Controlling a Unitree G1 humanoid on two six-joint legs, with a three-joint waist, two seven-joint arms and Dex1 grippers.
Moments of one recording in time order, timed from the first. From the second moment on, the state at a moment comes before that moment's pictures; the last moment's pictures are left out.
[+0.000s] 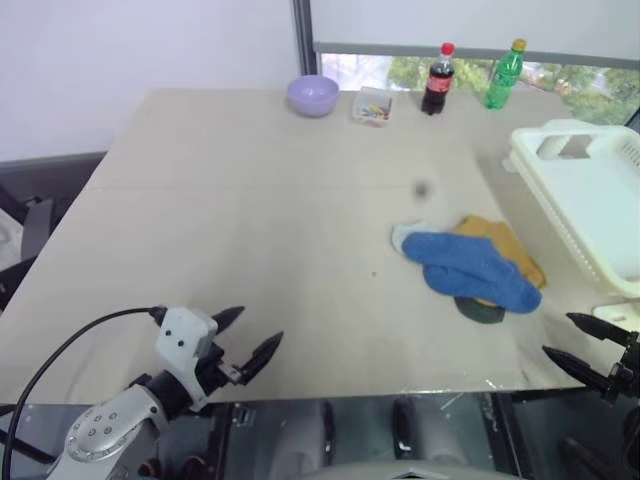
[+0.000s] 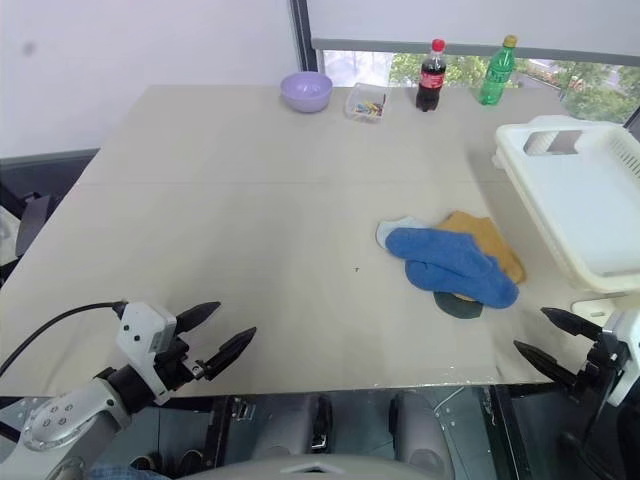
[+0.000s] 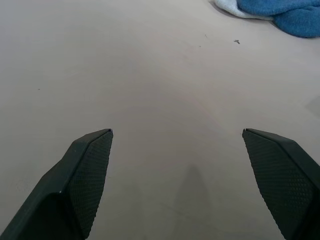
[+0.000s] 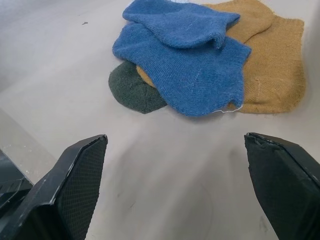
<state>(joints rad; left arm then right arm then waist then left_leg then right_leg) 0.53 0.52 0.31 -0.72 -0.46 0.47 -0.63 0.38 -0.70 -0.51 0.02 0.58 0.06 1.22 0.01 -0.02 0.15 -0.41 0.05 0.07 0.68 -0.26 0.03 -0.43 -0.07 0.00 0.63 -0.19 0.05</state>
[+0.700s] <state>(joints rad) 0.52 0.51 0.30 -0.69 -0.50 0.36 -0.69 0.32 -0.74 -0.51 0.04 0.56 0.08 1.24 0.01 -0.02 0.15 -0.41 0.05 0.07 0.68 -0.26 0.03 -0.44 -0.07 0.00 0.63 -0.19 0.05</state>
